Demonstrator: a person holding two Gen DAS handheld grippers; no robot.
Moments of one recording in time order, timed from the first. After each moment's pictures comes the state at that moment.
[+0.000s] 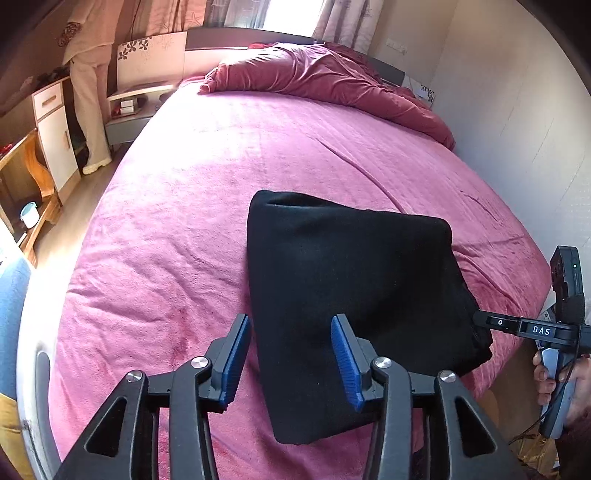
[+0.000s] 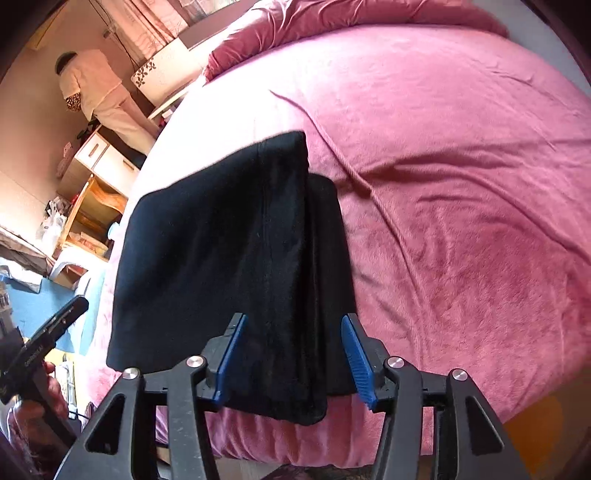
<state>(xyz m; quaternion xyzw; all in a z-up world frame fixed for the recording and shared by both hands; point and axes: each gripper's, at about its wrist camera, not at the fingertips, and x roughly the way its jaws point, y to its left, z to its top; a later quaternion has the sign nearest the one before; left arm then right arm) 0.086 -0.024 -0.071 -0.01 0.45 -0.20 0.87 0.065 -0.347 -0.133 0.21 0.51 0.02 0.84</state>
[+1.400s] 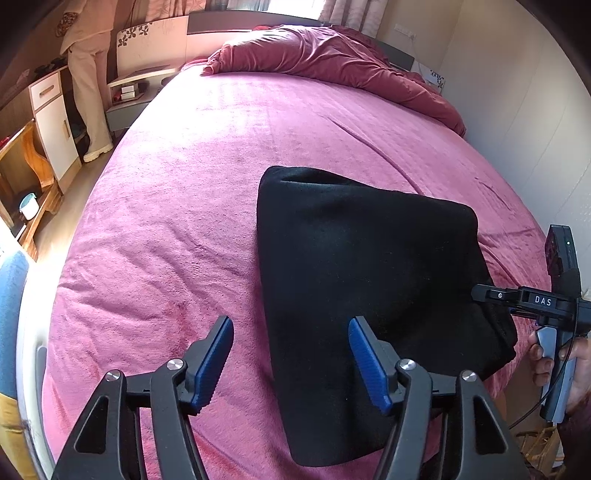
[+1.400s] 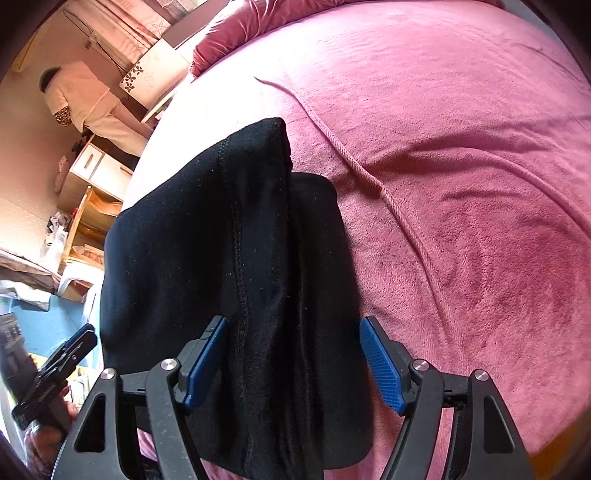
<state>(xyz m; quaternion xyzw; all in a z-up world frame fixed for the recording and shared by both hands) 0.112 -0.027 -0.102 -0.01 0.48 -0.20 0.85 0.093 -0.378 -0.172 0.26 0.53 0.03 0.81</state>
